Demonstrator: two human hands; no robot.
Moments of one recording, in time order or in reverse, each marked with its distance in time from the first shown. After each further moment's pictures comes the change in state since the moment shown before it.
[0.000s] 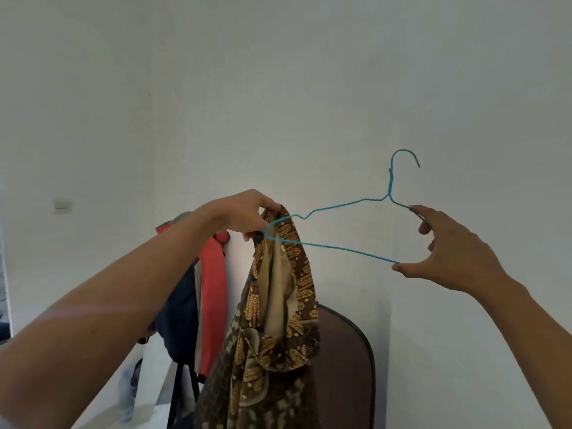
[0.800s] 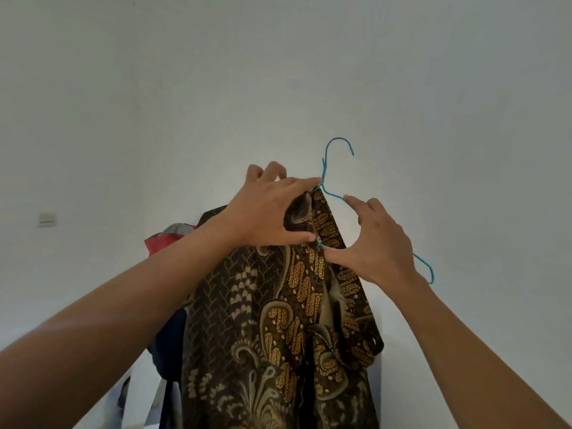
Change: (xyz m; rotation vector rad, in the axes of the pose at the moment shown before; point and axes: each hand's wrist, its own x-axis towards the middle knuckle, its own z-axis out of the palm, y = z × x) left_hand 0.001 0.050 0.014 0.720 0.575 0.526; right_hand 0.010 -0.092 0.017 0.078 0.232 -0.158
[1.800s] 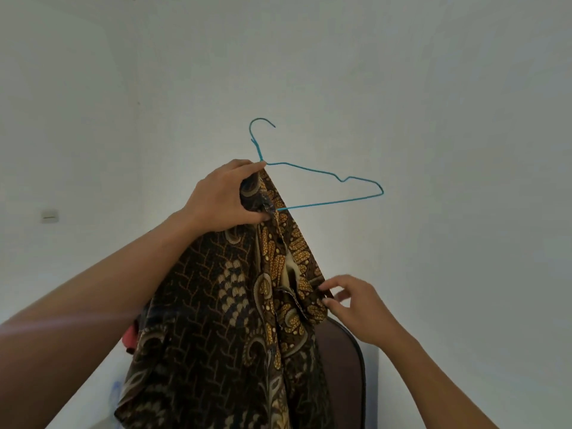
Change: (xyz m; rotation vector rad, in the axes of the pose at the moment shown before) left_hand -0.031 -0.048 -0.001 -0.337 0.018 -0.322; right_hand -0.079 0.043 0.073 0.538 -0.362 0.029
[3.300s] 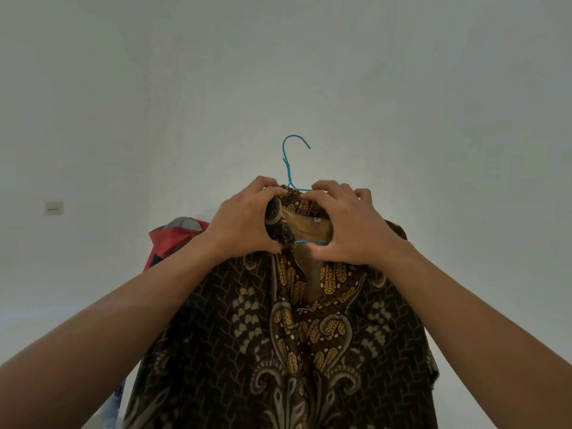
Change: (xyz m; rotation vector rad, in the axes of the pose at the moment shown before) left_hand -0.021 0.012 0.022 -0.004 0.016 0.043; right_hand 0.096 -0.106 -0.054 -0.759 0.116 -0.466
